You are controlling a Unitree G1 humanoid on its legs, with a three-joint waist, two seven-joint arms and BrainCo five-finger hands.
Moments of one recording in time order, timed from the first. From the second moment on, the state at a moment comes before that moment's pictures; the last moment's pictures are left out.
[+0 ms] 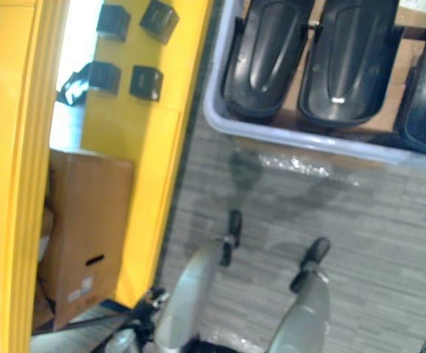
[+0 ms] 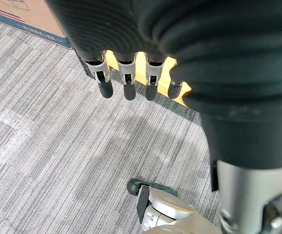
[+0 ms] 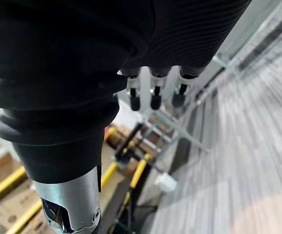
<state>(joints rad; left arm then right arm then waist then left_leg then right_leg) 0.04 0.07 -0.08 0.96 -0.40 -0.21 -0.02 -1.00 -1.08 -0.06 0.95 0.30 -0.03 -0.67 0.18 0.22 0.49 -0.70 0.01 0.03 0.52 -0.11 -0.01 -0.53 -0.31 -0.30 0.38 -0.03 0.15</state>
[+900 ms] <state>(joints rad) 0.03 0.05 -0.10 1.00 -0.50 -0.22 -0.05 -0.98 -1.07 -0.04 1.14 0.34 0.18 -0.37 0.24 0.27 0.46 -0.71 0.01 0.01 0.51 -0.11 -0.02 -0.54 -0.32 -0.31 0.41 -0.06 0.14</state>
